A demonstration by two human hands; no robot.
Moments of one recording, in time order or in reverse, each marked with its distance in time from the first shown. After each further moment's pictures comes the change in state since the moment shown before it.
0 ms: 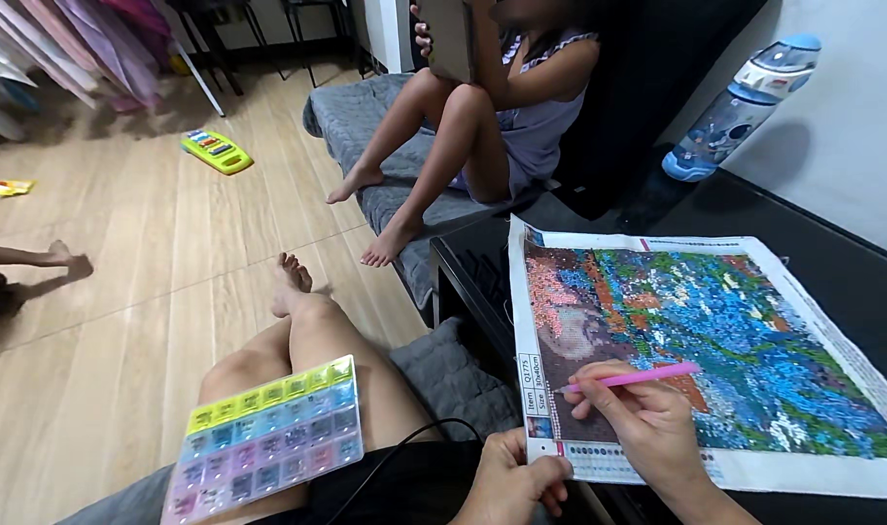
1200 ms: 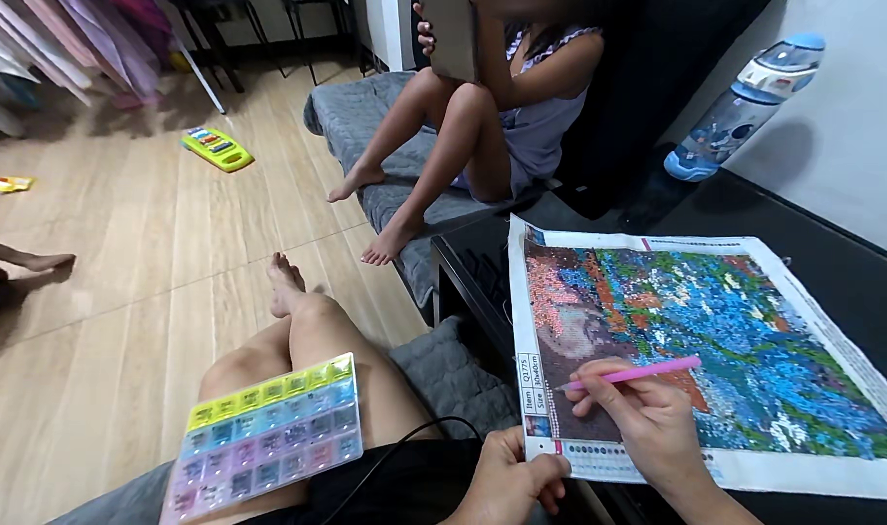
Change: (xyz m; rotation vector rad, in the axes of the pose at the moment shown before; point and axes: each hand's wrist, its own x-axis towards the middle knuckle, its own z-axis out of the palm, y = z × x) left_hand 0.001 0.000 -0.001 0.028 -0.003 -0.023; right_hand 0.001 -0.004 0.000 0.020 0.015 0.061
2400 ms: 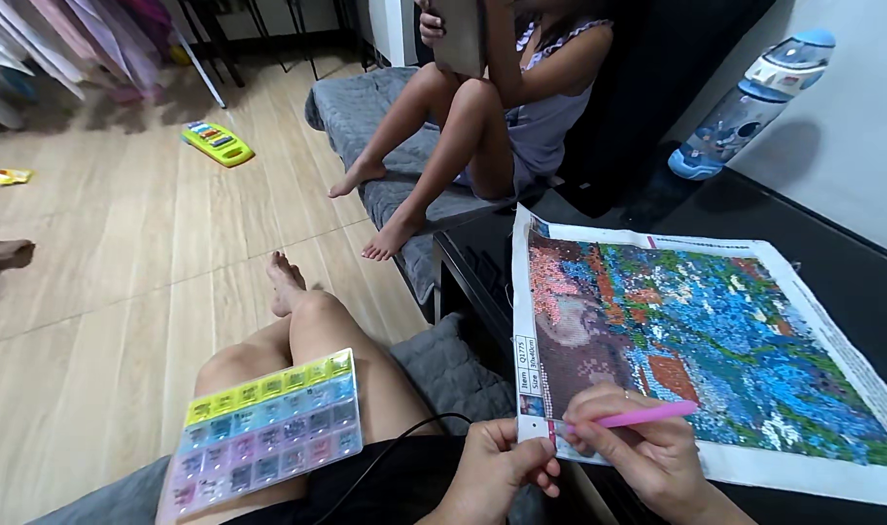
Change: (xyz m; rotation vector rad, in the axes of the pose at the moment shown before) left_hand -0.006 0.006 -0.009 -0.183 0.006 0.059; right_hand -0.007 0.001 -0.004 0.033 -0.317 -0.260
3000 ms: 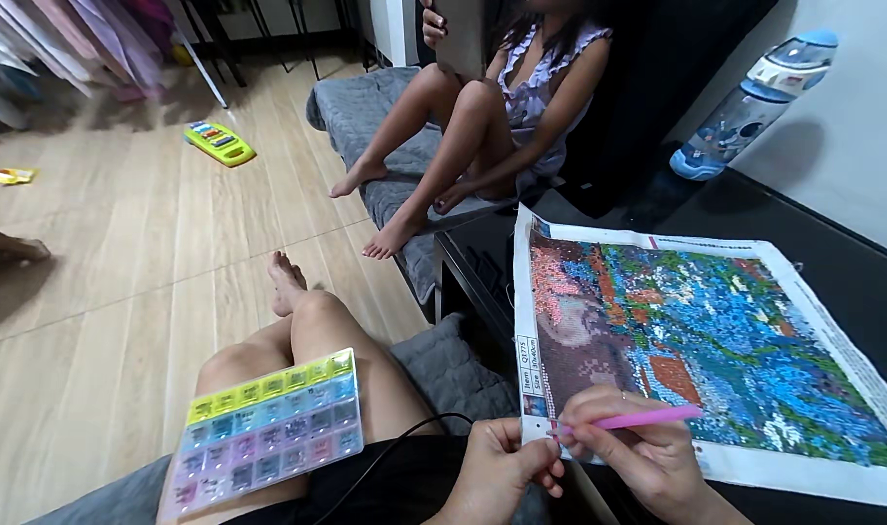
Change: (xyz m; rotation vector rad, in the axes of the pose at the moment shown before) left_hand -0.001 0.001 0.004 0.056 0.010 0.047; right_hand 0.001 -0.002 0.003 0.077 -0.009 0.037
